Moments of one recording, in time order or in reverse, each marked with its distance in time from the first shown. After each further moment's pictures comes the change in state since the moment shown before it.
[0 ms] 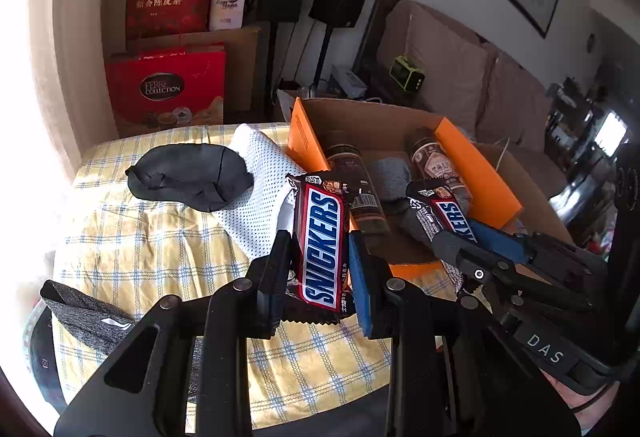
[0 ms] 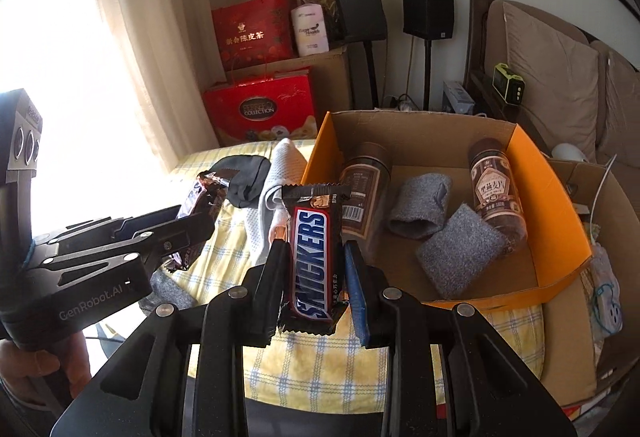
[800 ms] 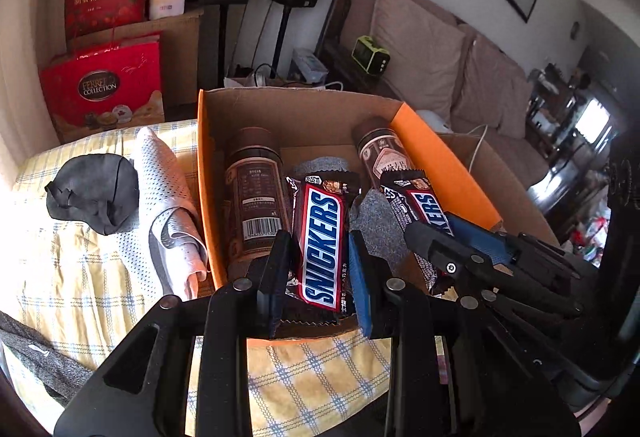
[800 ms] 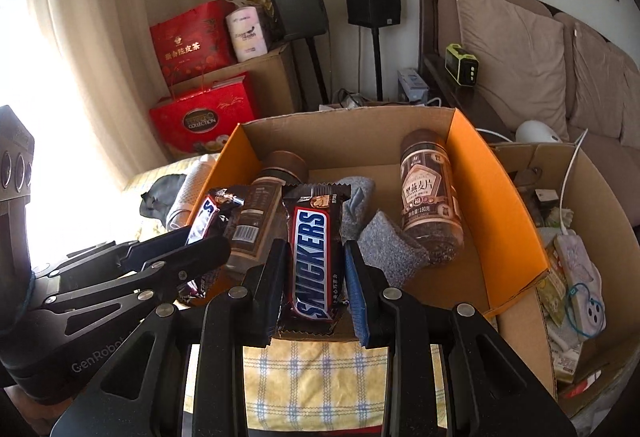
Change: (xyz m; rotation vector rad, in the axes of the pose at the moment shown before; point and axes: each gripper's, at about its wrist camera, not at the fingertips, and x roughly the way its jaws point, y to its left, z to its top) left arm 0.077 -0.075 0.023 0.028 0.066 -0.082; right arm 0.012 -0.085 0.011 0.115 0.020 -0.091
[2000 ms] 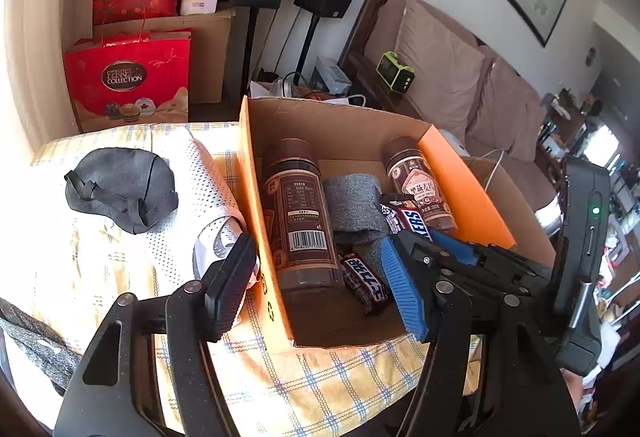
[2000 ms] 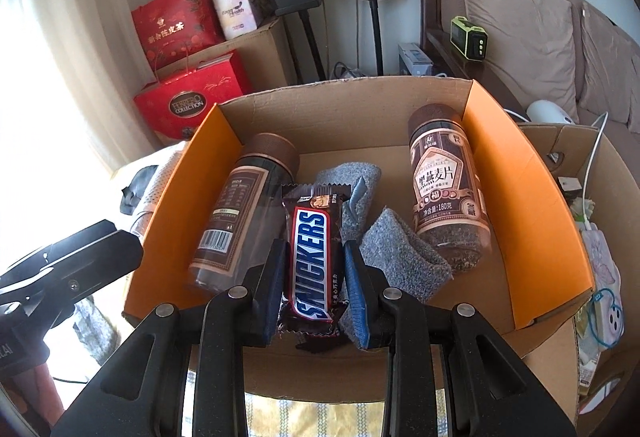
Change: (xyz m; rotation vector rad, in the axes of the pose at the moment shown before) left arm -0.015 0.036 0.006 -0.086 -0.034 0.026; right arm 0.052 -0.006 0.006 0.012 0.082 0.002
